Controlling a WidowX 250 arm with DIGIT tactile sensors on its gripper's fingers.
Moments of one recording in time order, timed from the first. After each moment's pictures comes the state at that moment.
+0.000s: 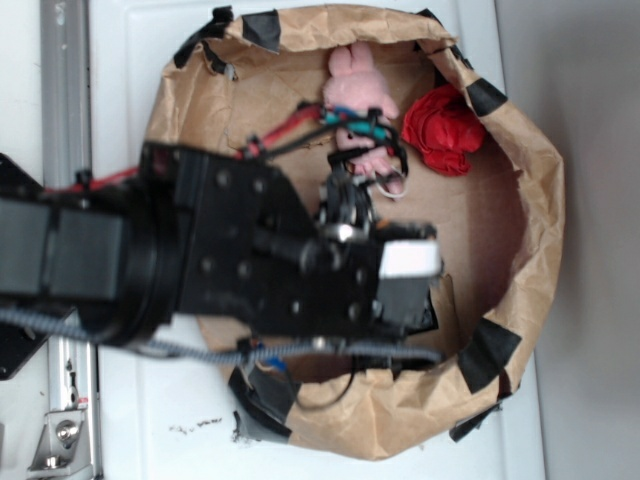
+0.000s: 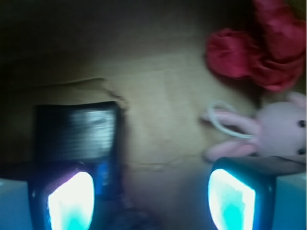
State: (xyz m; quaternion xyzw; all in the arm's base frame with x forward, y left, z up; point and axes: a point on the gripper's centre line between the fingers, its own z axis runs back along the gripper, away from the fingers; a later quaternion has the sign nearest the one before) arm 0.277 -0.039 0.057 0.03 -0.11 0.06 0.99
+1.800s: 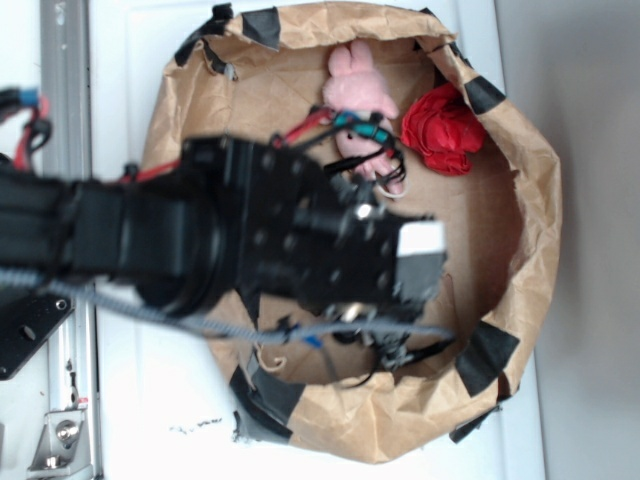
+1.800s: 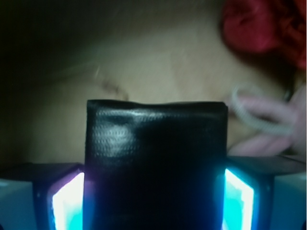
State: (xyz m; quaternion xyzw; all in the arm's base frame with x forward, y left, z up) arm 0.290 -0.018 0.046 0.01 -0.09 0.11 0.99
